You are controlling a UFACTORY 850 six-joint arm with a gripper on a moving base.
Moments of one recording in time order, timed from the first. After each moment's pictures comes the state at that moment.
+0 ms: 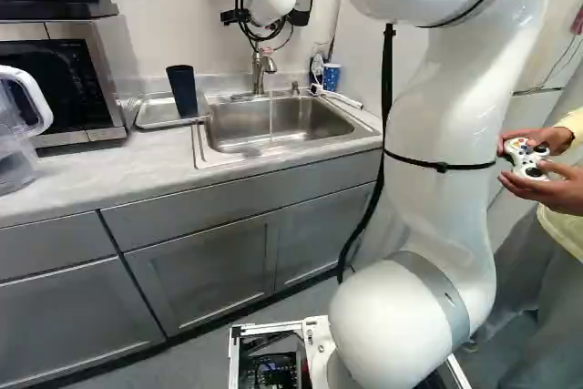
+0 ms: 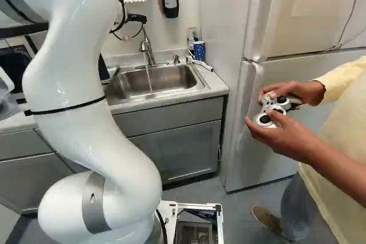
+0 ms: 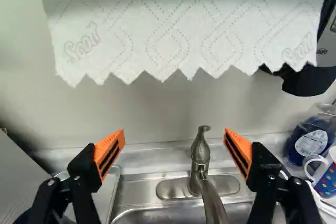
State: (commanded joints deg) arm 18.0 -18.1 -86.1 22.2 10.9 -18.3
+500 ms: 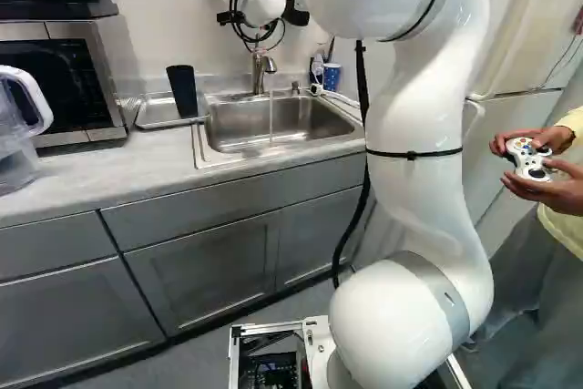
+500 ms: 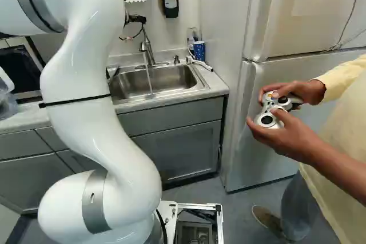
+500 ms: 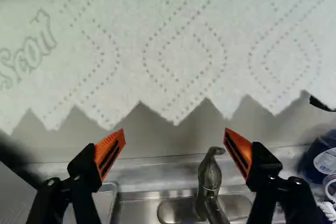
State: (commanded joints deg) arm 18.4 -24.5 -93.7 22.2 10.9 -18.3
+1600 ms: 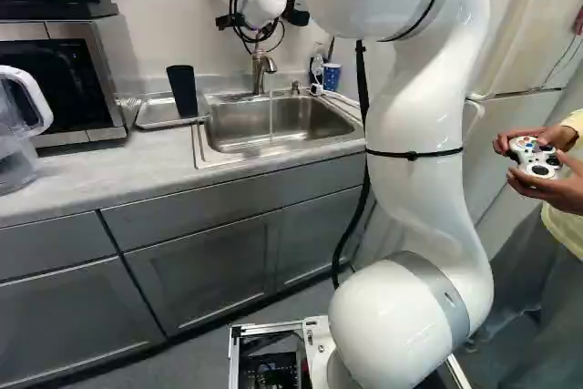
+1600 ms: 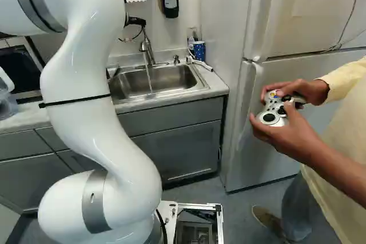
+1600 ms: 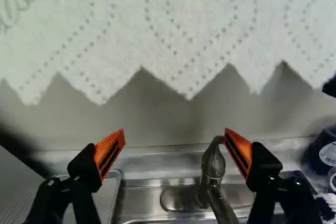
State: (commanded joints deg) arm 18.1 -23.8 -92.8 22.2 6.5 -18.3
